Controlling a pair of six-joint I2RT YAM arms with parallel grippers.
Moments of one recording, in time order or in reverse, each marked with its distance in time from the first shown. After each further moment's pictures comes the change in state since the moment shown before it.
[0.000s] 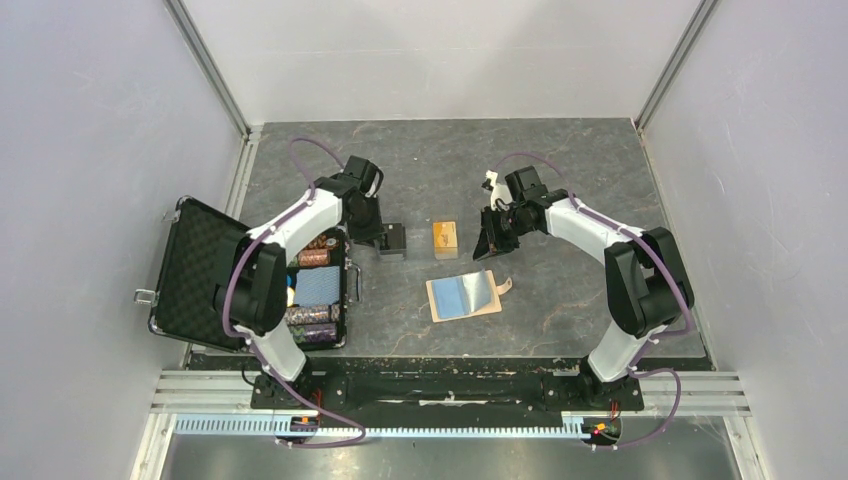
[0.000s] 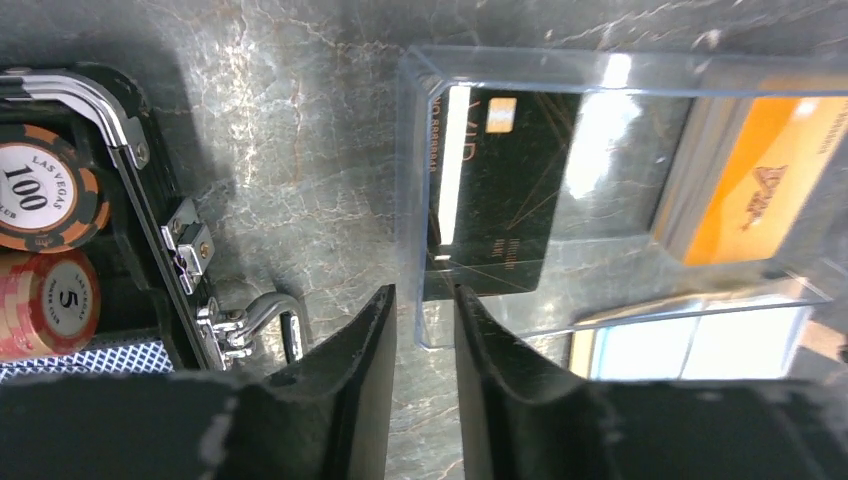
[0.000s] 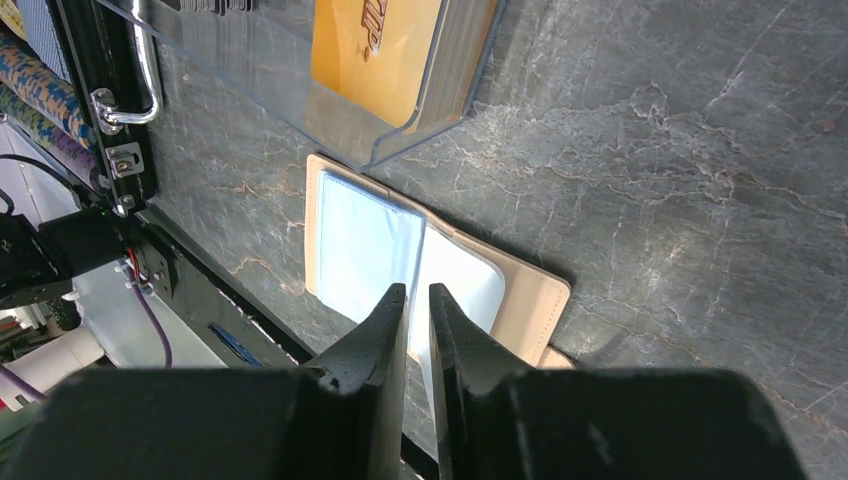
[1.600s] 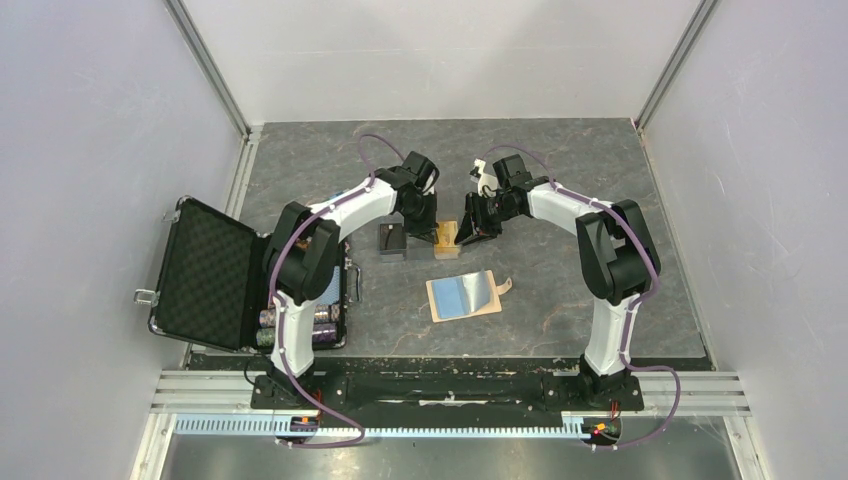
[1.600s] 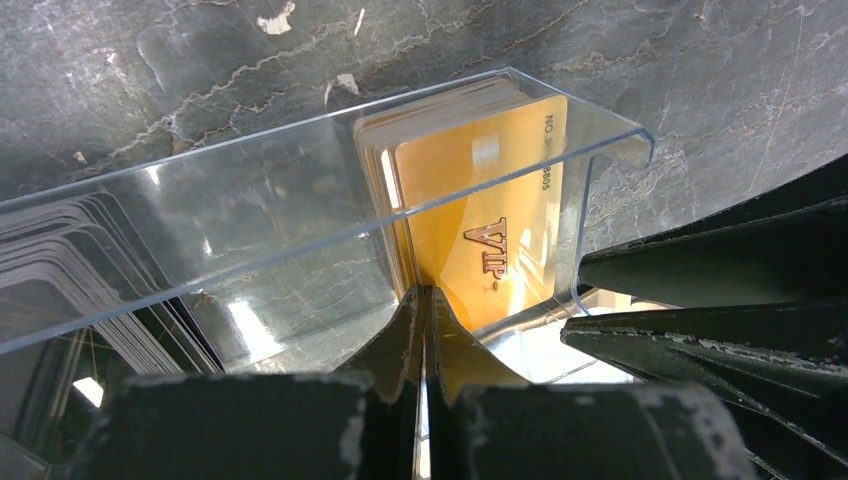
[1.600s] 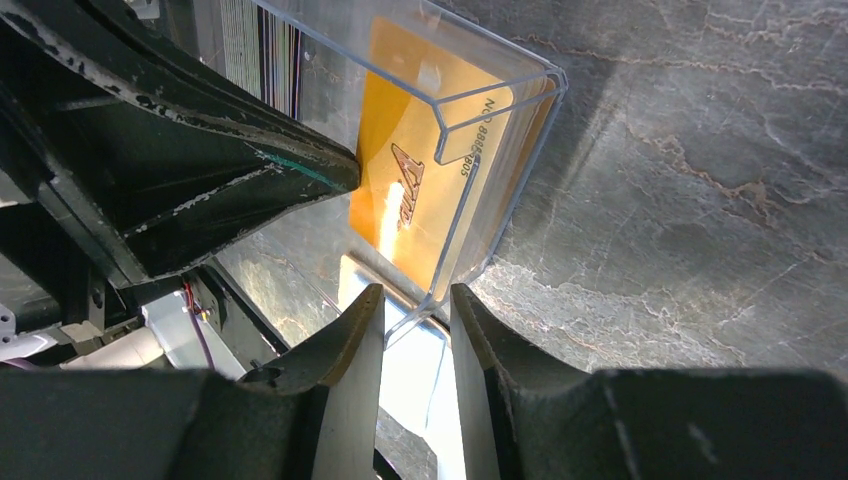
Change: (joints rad) left arm -0.199 0.315 0.298 0.067 0.194 -0.063; right arm -0.011 0.248 0.191 0.085 -0.114 0.052
